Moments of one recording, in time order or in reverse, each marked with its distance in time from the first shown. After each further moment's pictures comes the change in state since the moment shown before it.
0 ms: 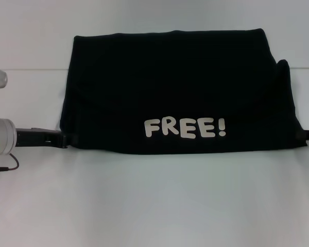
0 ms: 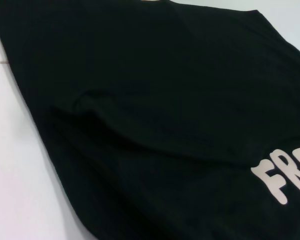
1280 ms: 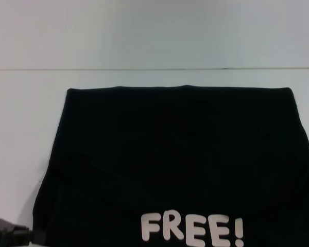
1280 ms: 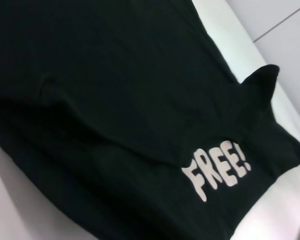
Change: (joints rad) left arm 0.184 0.045 -0.332 0.152 0.206 0.822 0.144; right arm -0.409 -0.034 0.096 -0.122 -0.047 -0.751 -0.337
